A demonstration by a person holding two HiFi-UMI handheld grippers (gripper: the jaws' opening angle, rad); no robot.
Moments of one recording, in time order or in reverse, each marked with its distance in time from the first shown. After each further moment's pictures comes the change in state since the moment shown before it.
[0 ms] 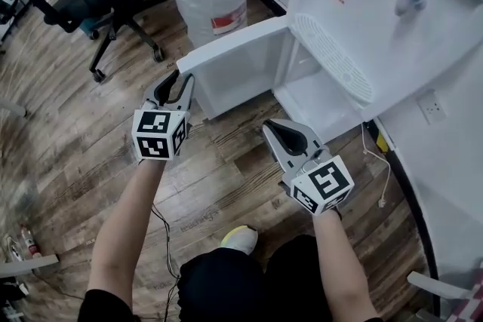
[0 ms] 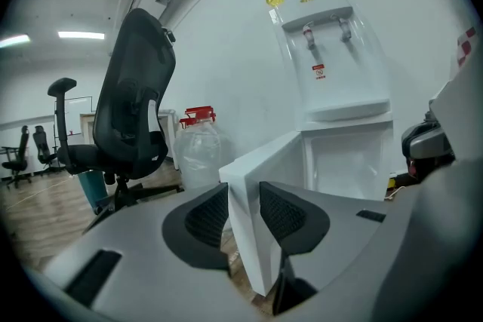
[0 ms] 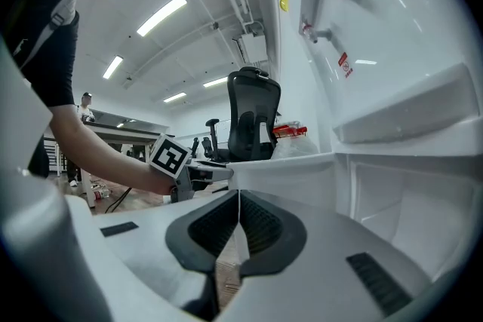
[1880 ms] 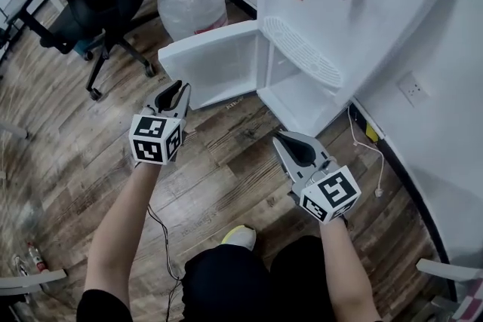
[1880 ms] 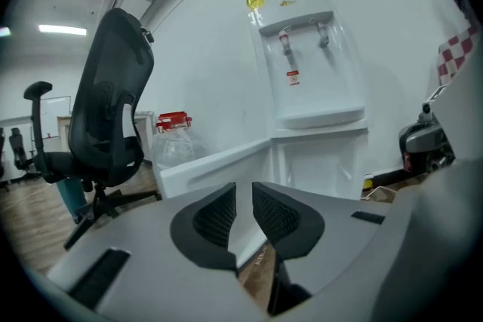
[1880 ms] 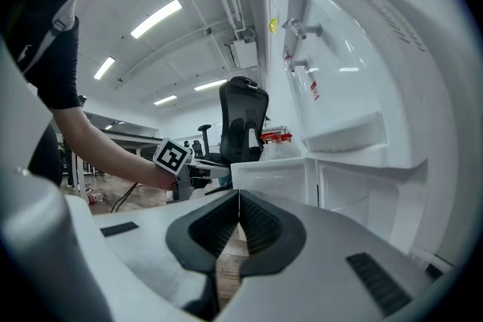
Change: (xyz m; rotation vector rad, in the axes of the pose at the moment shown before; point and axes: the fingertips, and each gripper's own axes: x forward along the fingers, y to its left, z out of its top) left arm -0.007 -0.045 0.017 0.050 0.000 -0.134; right arm -0.076 -0.005 0.001 0.023 -0.022 -0.083
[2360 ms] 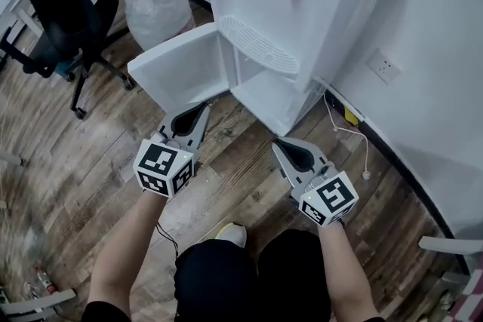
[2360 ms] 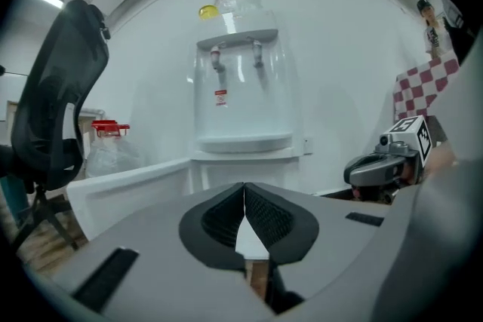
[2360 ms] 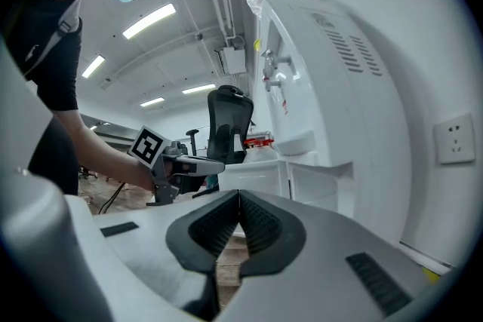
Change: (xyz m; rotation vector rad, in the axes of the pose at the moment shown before) left arm -0.020 -0.156 0.044 0.002 -0.088 -0.336; right arm -0.075 -0.018 -0.006 0.018 -0.035 -0.123
